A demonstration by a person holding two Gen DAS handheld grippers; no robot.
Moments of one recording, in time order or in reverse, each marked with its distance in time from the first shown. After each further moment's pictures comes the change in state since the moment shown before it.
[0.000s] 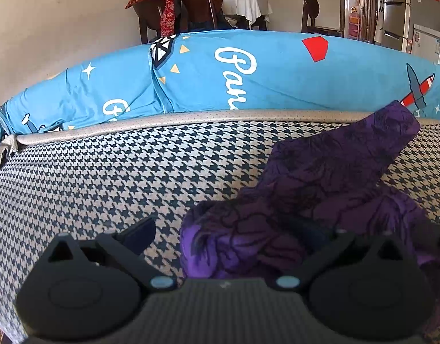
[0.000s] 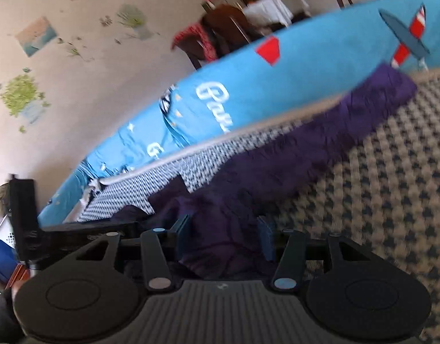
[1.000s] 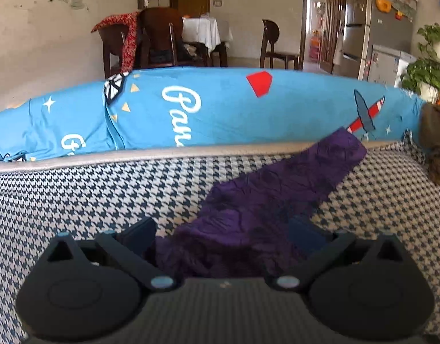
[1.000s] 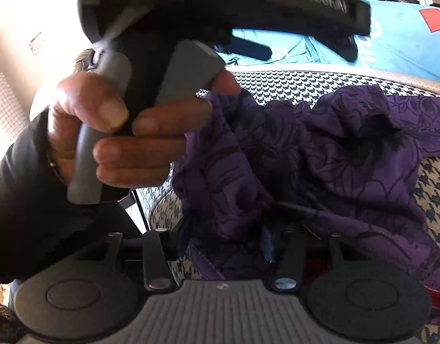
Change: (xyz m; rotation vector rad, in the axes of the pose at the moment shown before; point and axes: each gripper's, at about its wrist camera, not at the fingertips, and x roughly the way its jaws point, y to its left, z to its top) left arm -0.026 -0.039 0.013 0.055 -0.099 -0.178; right arm 0.019 0.079 -0.075 -0.446 0.320 0.319
